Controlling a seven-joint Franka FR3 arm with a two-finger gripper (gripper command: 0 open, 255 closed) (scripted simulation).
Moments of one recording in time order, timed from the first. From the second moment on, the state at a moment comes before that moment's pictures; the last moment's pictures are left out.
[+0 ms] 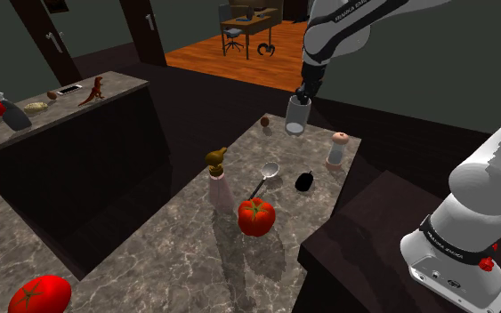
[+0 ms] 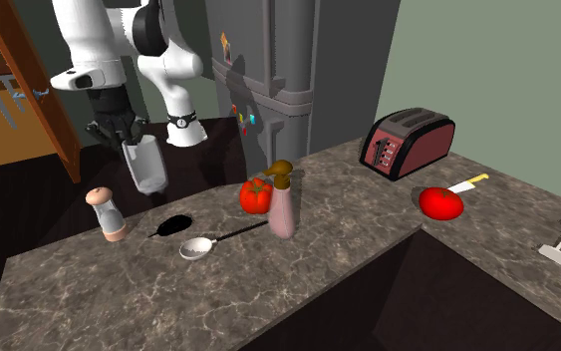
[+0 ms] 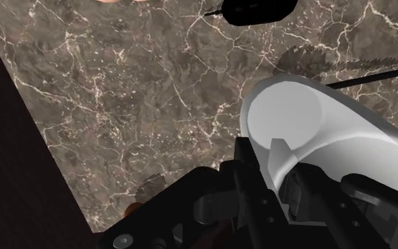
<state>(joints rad) -0.29 -0.02 0.18 -2.22 0.01 2.31 -0.23</state>
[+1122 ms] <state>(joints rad) -0.29 0.12 0.18 -2.30 -0.03 2.53 -0.20</state>
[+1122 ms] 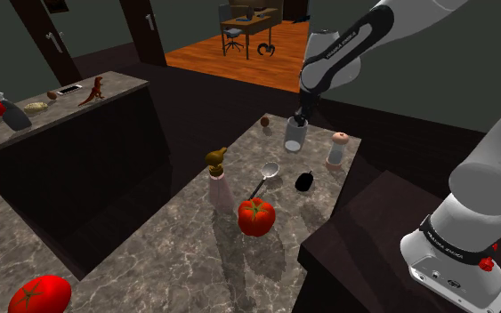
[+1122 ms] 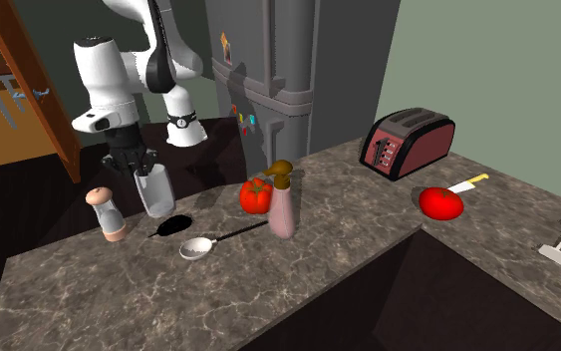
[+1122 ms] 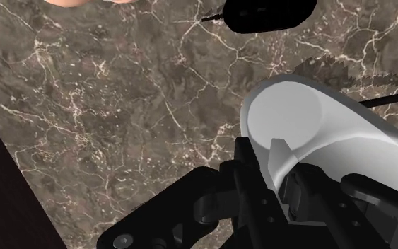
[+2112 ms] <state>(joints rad) -0.27 0.30 0.15 -2.32 -0.09 2.72 -0.16</state>
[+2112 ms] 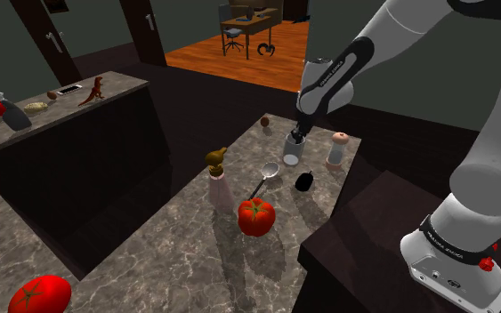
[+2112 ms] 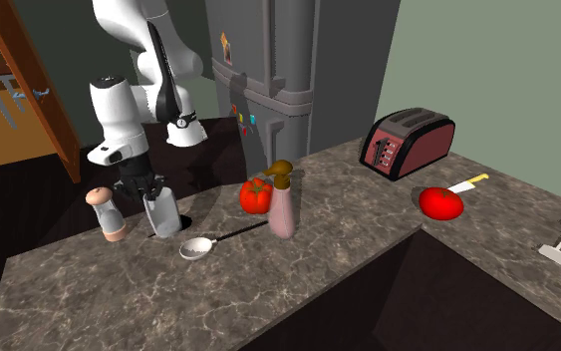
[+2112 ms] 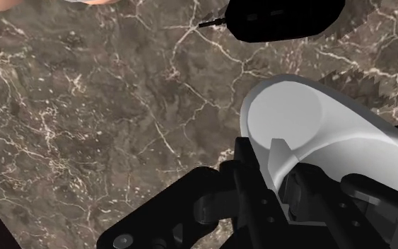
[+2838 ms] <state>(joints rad) -0.24 0.43 0.12 -2.30 -0.14 2.83 -0.13</state>
